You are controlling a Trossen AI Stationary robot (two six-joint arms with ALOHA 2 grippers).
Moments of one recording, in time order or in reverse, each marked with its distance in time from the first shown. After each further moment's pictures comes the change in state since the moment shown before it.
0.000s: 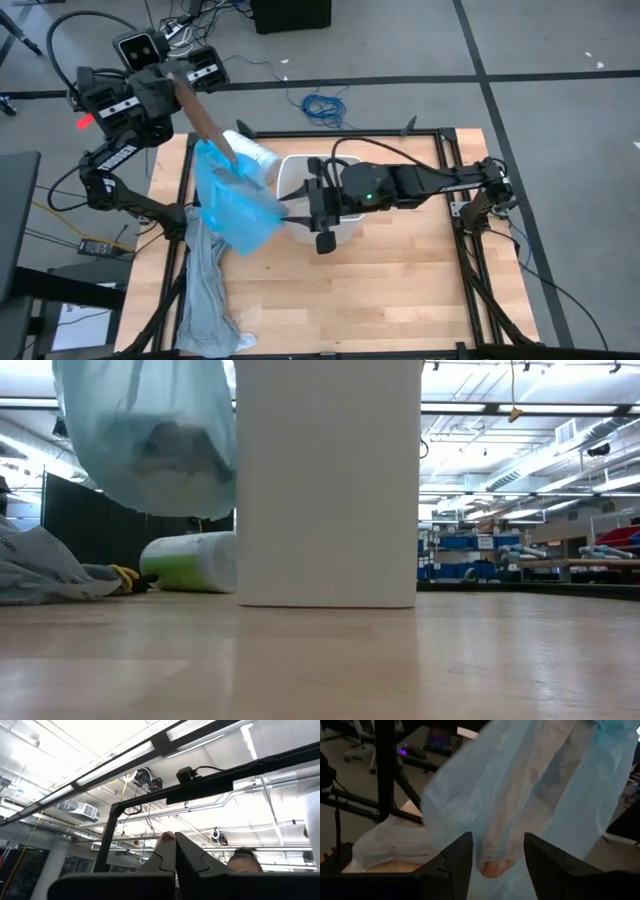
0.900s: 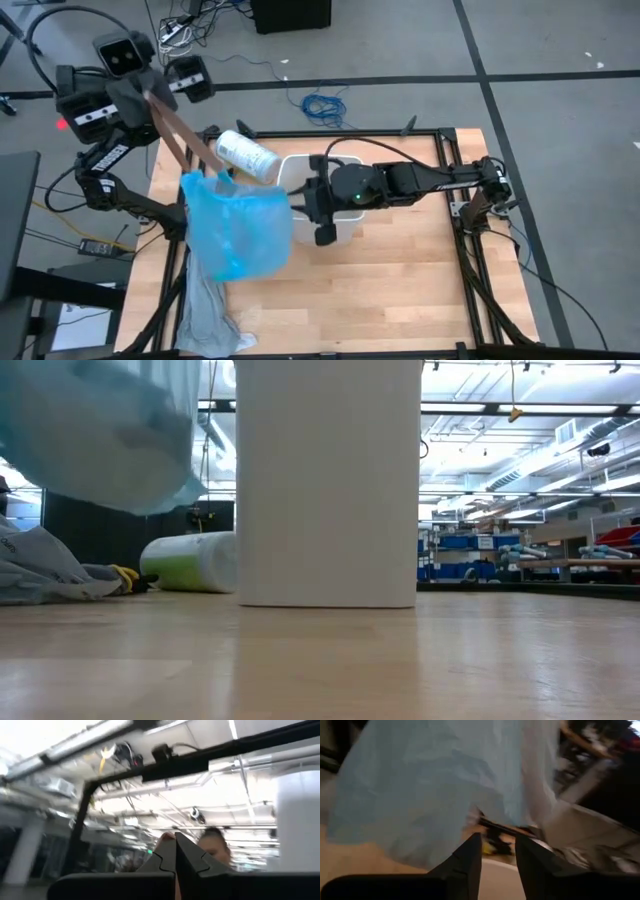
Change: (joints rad) left arm 0.000 -0.006 0.065 -0.014 0.158 -0.092; right arm -0.019 0.013 0.000 -0.155 0.120 -0.063
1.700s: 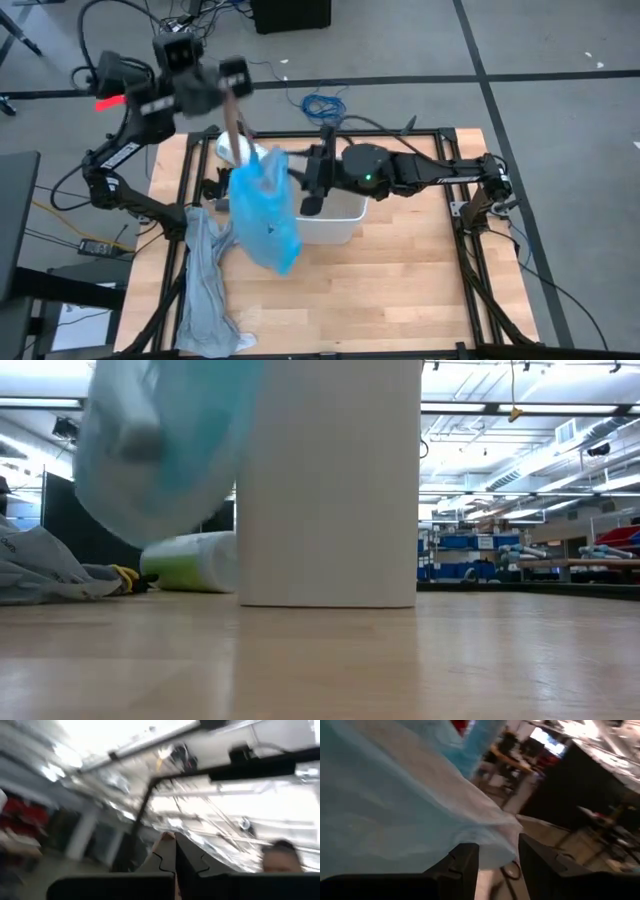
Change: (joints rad) left arm 0.034 0.045 -0.014 -0.286 -0.115 0.178; right arm -0.049 -0.021 0.000 0.241 0.220 -0.073
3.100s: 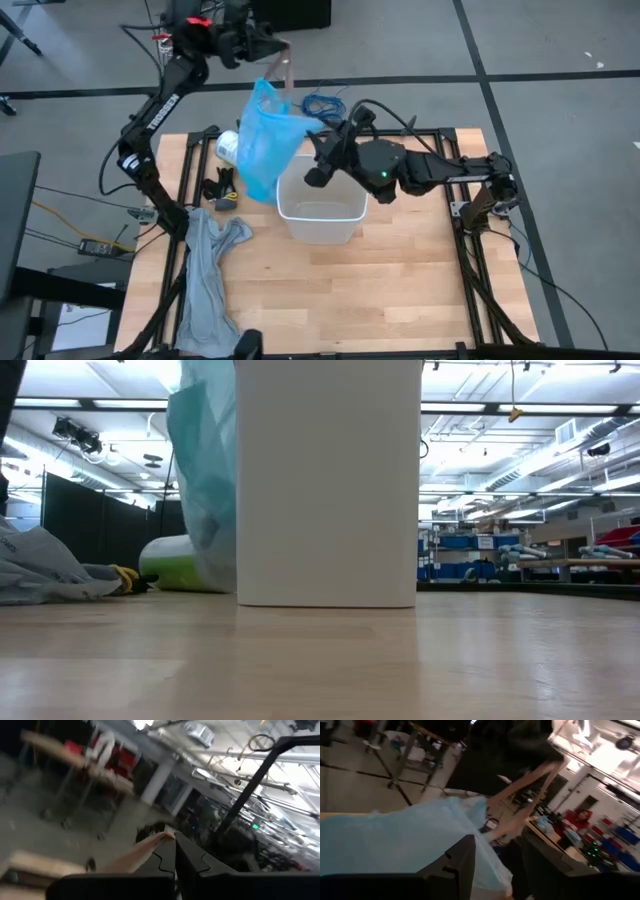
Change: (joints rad) left arm 0.521 0.312 0.107 -0.254 0.412 0.151; right arm 0.018 -0.036 0.000 0.035 0.487 -0.057
